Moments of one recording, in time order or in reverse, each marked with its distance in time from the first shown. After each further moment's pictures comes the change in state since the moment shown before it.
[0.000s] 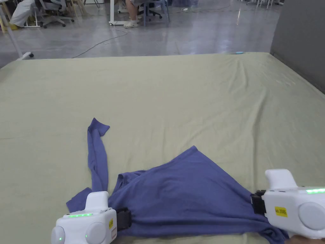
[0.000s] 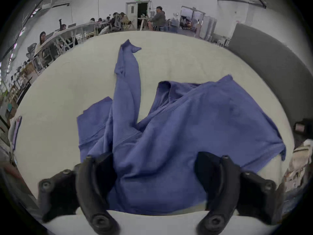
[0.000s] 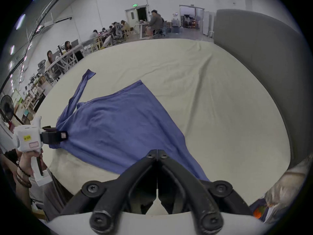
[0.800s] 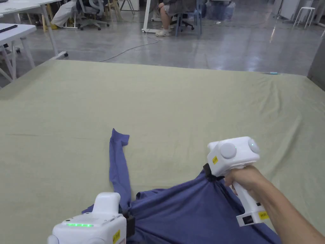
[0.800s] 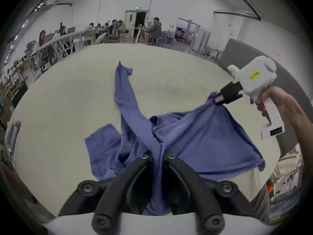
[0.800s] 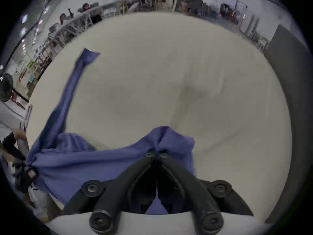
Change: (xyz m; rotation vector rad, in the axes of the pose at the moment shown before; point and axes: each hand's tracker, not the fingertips) left arm -0.011 0.028 0.070 0.139 -0.128 0.041; right arm -0.093 0.197 -0.176 -0.208 0.109 0.284
